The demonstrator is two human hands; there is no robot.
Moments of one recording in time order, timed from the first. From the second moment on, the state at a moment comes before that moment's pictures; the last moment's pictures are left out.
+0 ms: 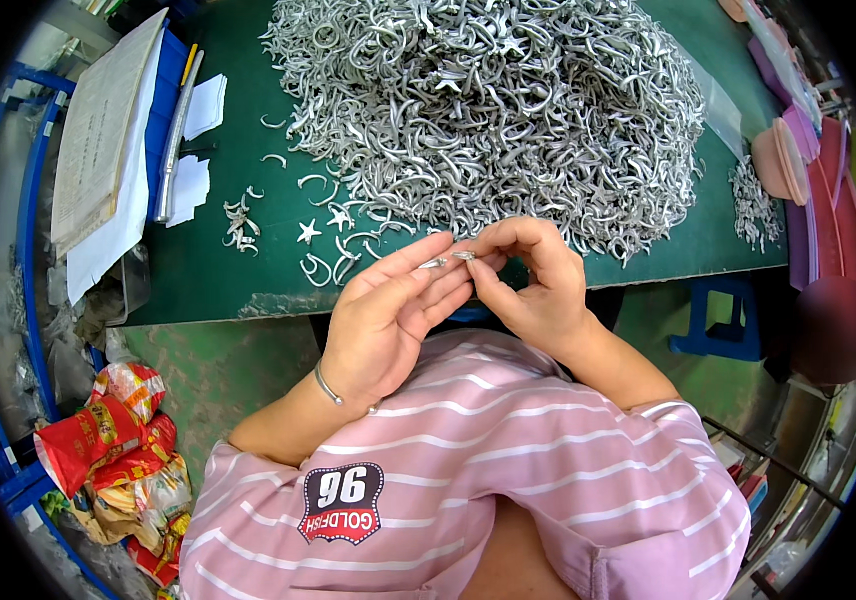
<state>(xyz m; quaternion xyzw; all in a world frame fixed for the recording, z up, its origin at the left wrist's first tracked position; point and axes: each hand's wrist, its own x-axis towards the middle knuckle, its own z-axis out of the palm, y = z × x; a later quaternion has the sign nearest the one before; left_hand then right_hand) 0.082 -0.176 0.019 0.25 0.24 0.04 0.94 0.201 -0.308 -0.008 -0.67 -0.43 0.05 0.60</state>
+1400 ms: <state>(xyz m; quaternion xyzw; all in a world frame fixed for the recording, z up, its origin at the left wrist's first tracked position) 0.068 -0.043 0.008 0.93 0.13 0.30 0.15 0.205 -0.305 -0.018 -0.64 -0.57 -0.15 0.50</state>
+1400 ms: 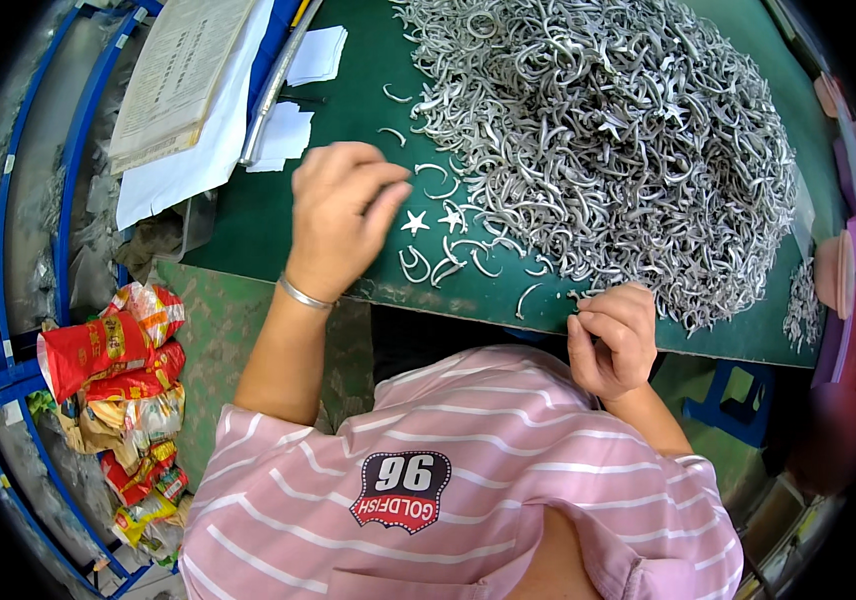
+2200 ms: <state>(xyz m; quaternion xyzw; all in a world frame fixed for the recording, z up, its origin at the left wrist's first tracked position) 0.079 -0.072 0.010 0.95 0.04 0.28 0.11 0.206 -0.304 -0.017 -0.65 -0.56 -0.14 0.50</state>
